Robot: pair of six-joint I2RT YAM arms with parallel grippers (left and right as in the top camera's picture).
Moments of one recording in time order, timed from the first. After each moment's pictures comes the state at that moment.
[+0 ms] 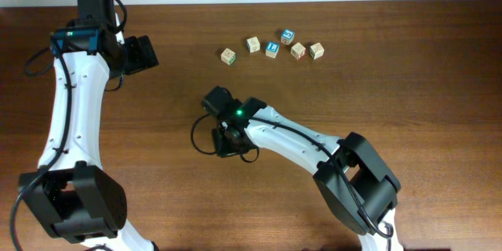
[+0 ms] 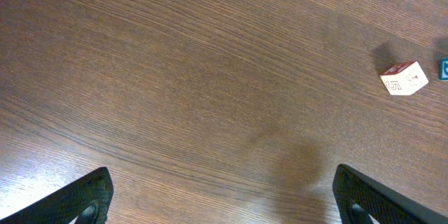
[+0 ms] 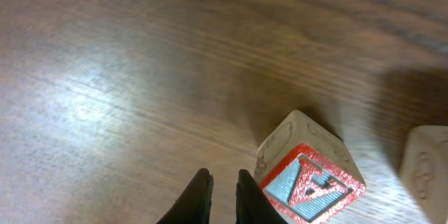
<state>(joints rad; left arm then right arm) 0.09 1.84 1.78 -1.08 -0.04 -0.27 0.80 2.08 1.52 -0.79 -0.14 0.58</state>
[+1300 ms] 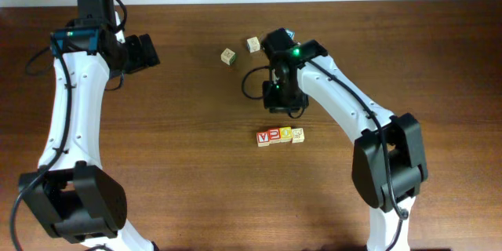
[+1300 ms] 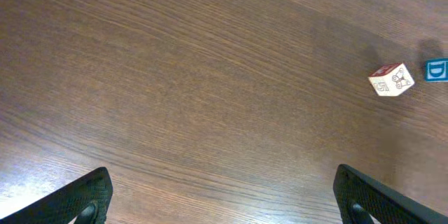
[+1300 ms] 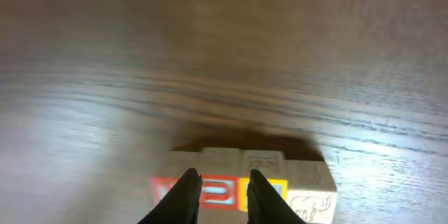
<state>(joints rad) 0.09 1.84 1.78 -1.06 -0.01 -0.27 0.46 2.09 1.72 -1.10 -0.12 0.40</state>
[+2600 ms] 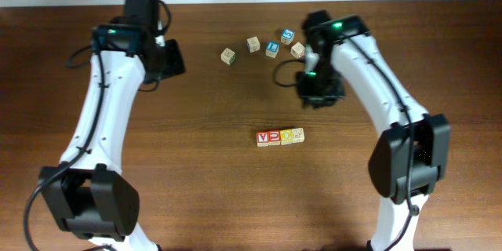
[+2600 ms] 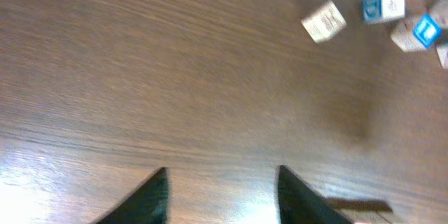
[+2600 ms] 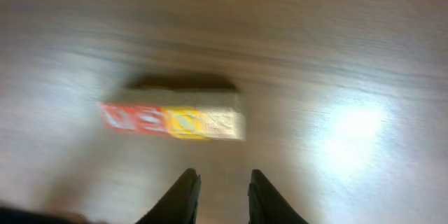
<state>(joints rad) -0.11 1.84 1.78 -1.12 0.02 -0.37 0.25 2.09 1.88 -1.48 -0.18 0.21</state>
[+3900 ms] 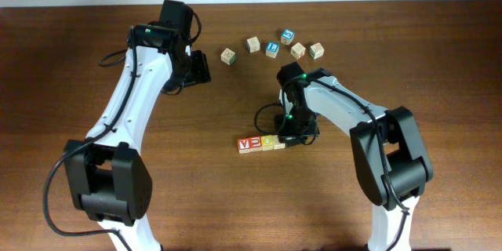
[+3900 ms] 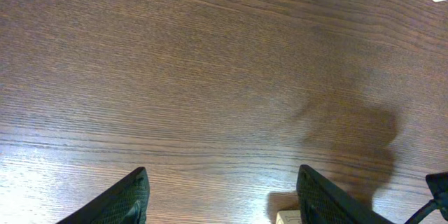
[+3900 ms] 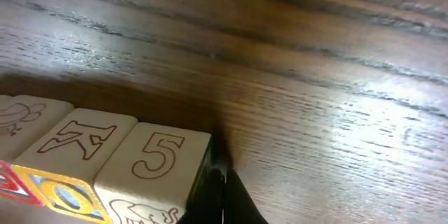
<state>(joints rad) -0.19 1.95 1.77 -1.11 0.02 -0.40 0.41 2.08 1.42 -1.01 -0.27 0.26</state>
